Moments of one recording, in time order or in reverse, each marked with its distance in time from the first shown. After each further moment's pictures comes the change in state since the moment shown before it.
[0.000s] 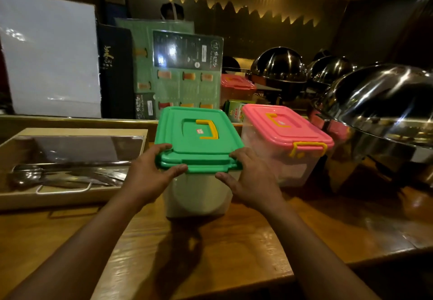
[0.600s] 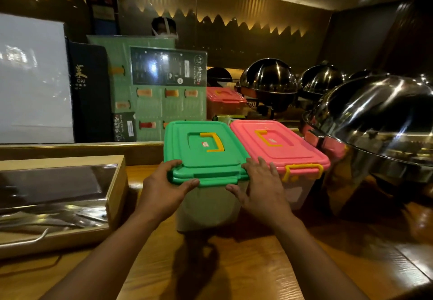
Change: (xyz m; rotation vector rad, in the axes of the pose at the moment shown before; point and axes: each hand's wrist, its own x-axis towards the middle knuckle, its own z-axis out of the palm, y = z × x) left_hand 0.068 0.007 0.083 -0.027 -0.001 0.010; right_hand 0.046 0.088 0.006 -0.238 -0.040 0.100
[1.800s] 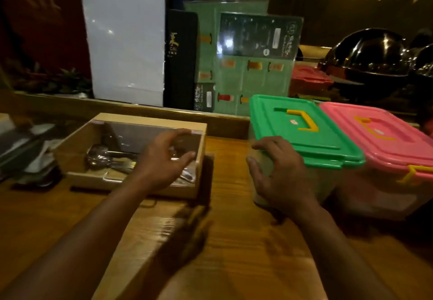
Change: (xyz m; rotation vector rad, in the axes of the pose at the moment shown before) left_hand -0.025 -0.060 -0.177 0.289 0.109 0.074; right_hand 0.011 -0.160 0.027 0.512 0.176 -0.317
